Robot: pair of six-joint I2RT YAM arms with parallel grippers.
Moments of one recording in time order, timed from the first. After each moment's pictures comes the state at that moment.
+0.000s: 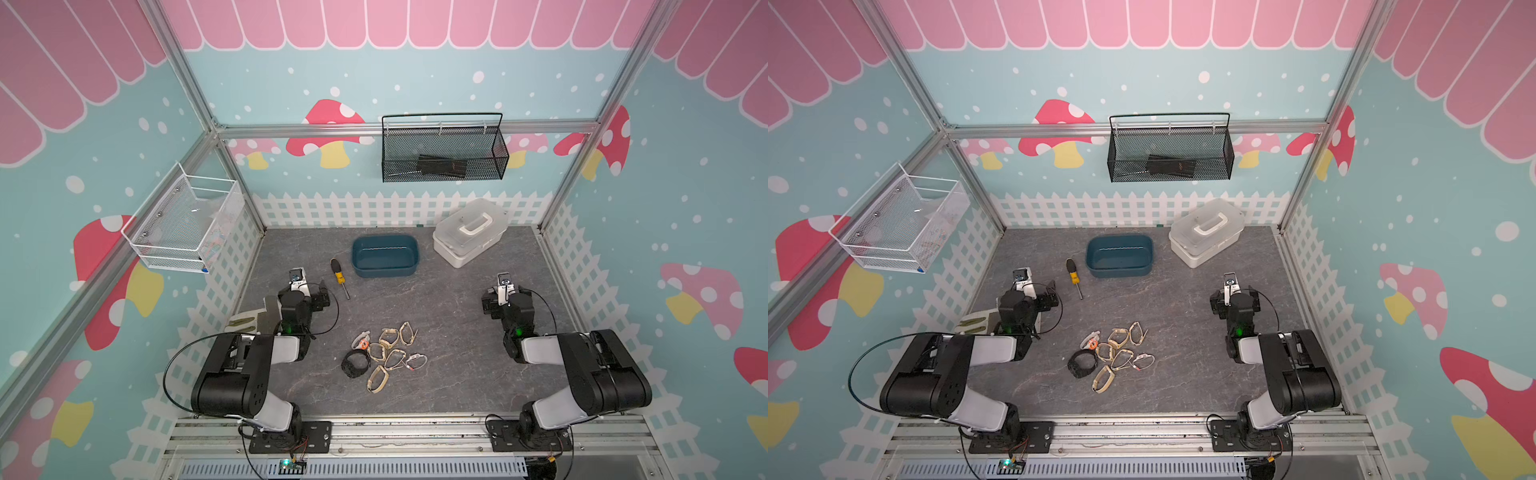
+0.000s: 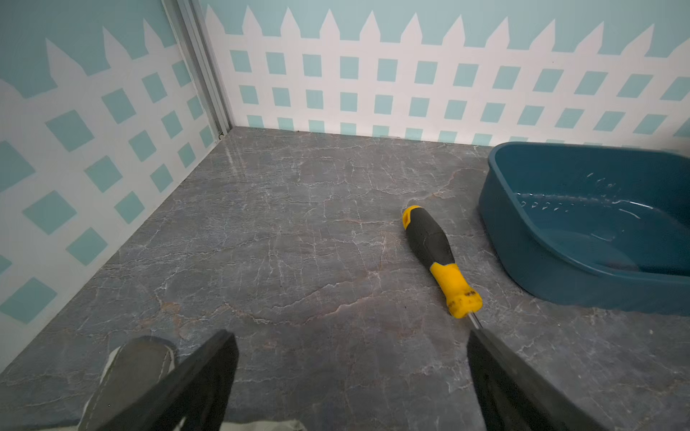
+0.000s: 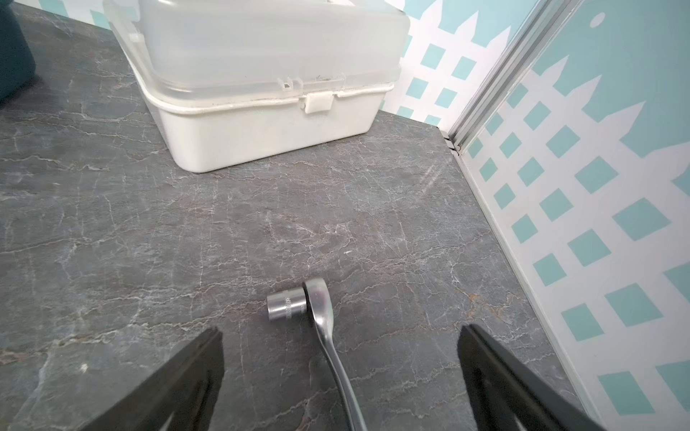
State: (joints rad) left arm -0.03 1.52 0.39 0.85 -0.14 -0.05; right arm 0.10 1.52 0.36 0.81 0.24 -0.22
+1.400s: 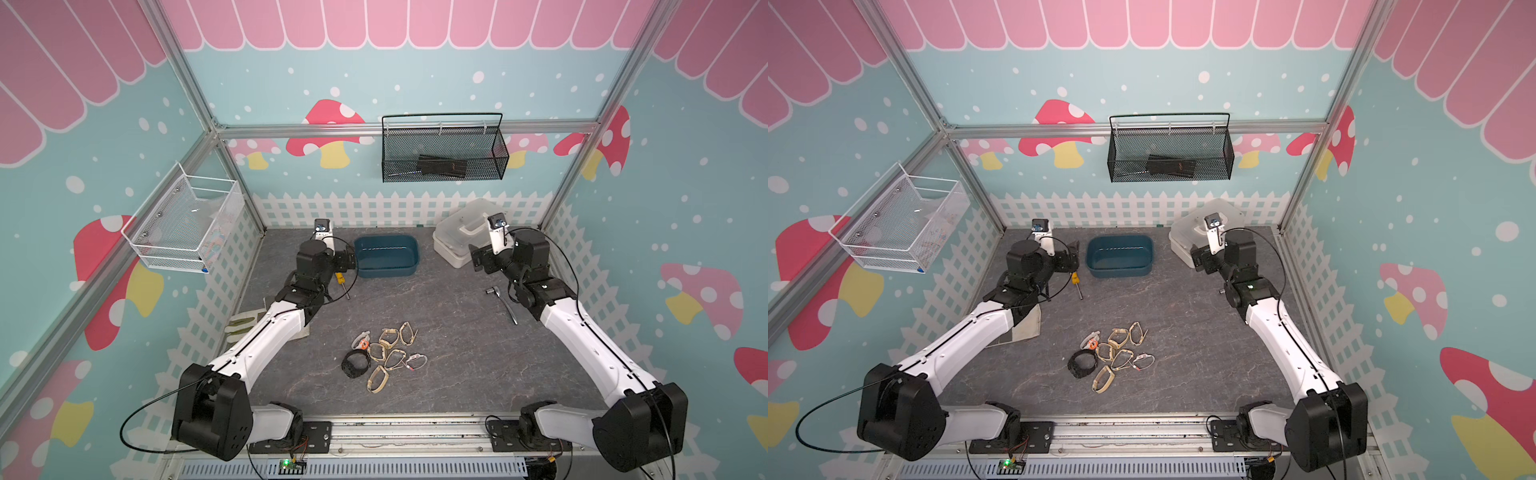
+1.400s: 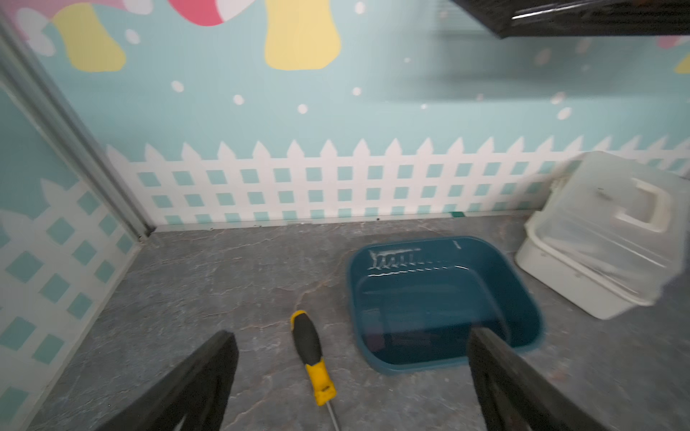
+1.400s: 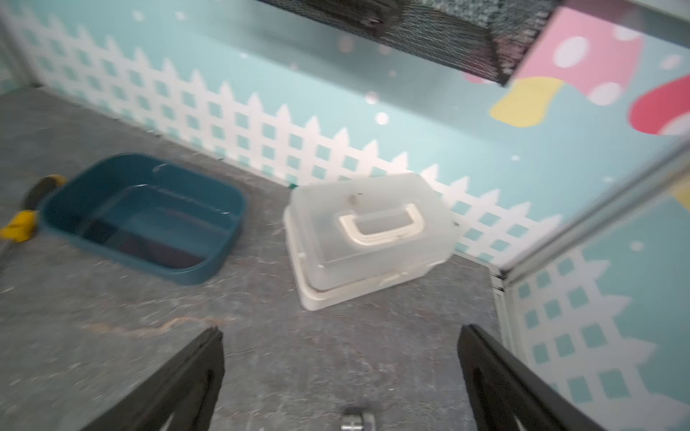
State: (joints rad) left arm -0.36 1.31 1.01 0.02 -0.21 -0.07; right arm 0.31 1.26 1.13 -0.27 0.01 -0.26
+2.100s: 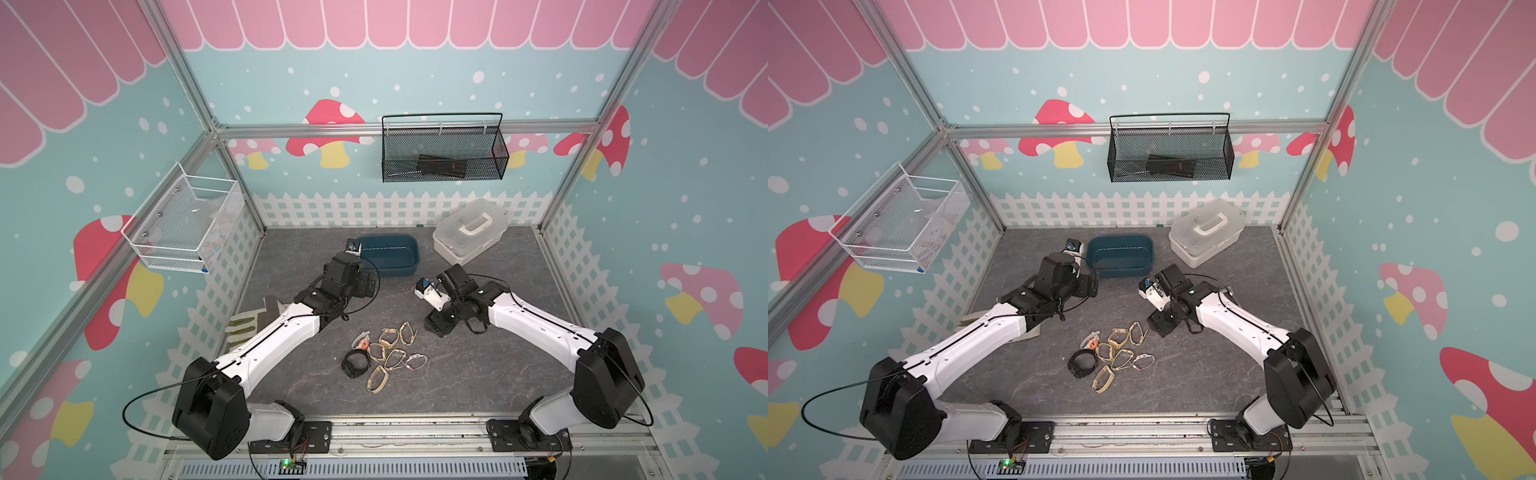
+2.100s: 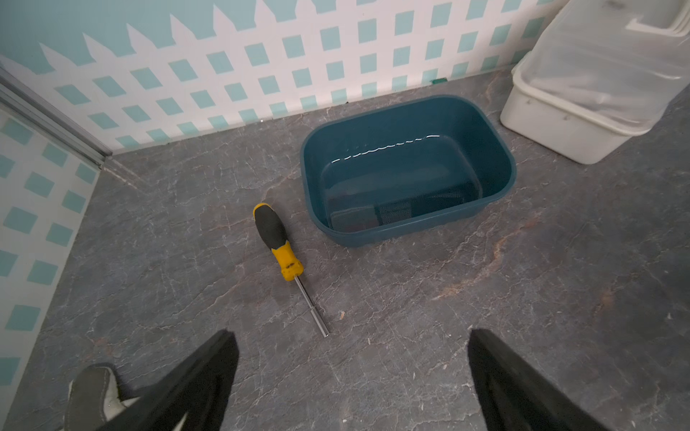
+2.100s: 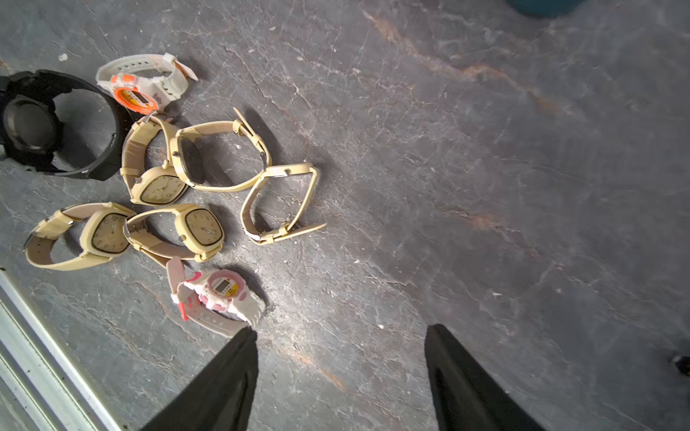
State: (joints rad) left arm -0.49 1.38 1.02 -0.30 -0.30 -0.11; right arm 0.65 1.54 1.11 -0.71 -0.13 -0.18
